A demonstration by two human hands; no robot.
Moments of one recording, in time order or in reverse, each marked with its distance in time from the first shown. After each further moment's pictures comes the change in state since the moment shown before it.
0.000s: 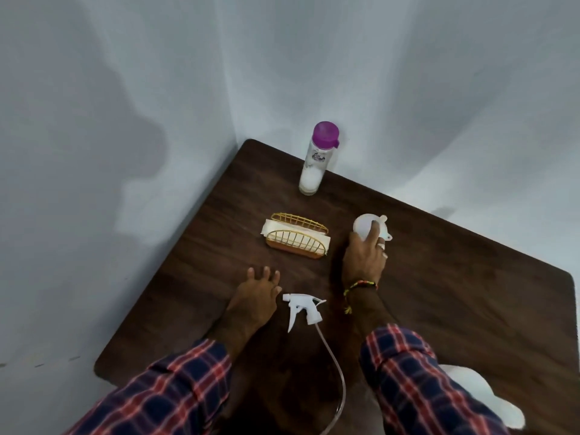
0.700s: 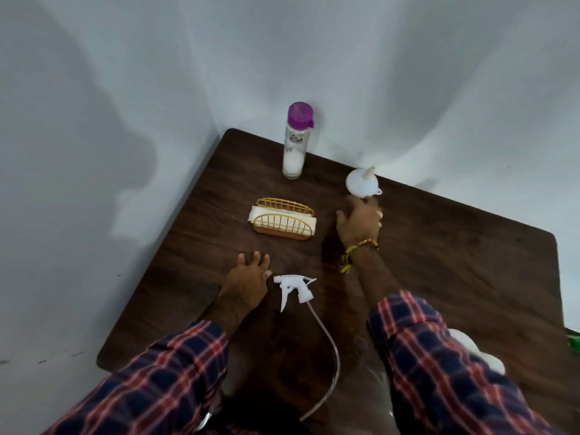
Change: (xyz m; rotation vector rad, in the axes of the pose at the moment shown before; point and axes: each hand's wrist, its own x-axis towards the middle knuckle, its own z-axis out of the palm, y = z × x) left_hand 0.002 -0.001 0.004 0.039 0.005 -0.005; right_hand 0.028 0.012 -0.027 0.349 -0.039 0.105
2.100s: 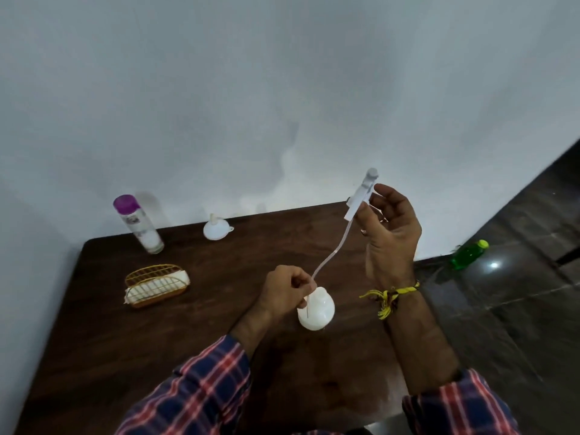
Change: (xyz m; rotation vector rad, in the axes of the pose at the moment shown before) left_hand -0.152 0.300 -0.035 -0.640 0.062 0.669; right_hand -0.214 0.134 -0.329 1.407 0.783 -0.058
